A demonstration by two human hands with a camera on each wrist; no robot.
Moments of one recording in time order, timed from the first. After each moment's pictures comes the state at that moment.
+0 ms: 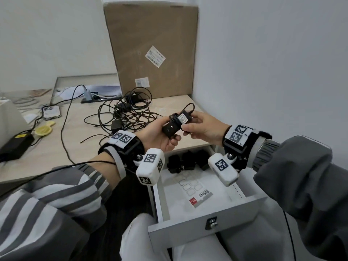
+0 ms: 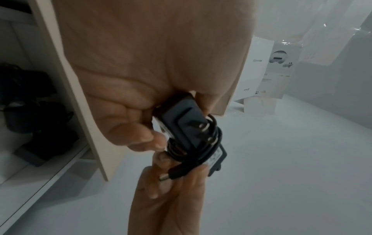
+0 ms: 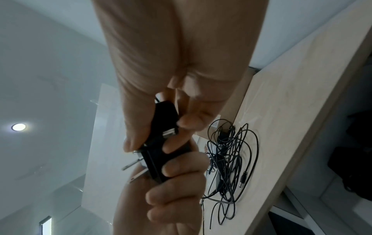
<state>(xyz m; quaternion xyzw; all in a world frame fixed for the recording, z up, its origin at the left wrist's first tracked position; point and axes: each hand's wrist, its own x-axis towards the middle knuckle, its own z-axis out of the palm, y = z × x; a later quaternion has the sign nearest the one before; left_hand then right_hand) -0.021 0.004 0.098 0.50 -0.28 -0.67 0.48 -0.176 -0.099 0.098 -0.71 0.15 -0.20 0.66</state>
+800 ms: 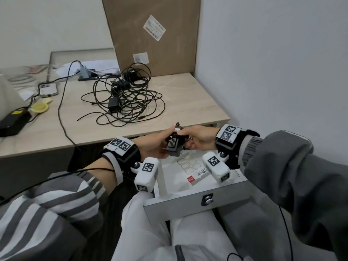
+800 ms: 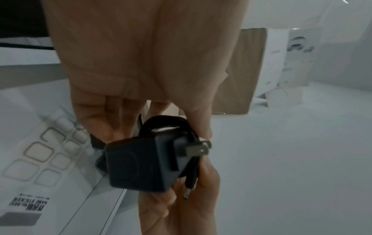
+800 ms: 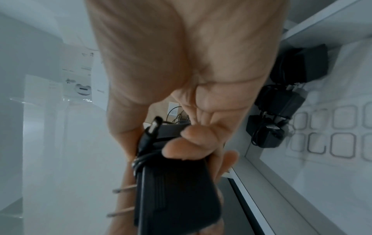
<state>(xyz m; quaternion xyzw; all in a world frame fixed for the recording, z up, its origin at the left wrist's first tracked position) -0.035 0.030 0.010 0.61 -0.33 -0.60 0.39 -0.175 -0.090 0.017 -0.63 0.26 0.00 0.73</state>
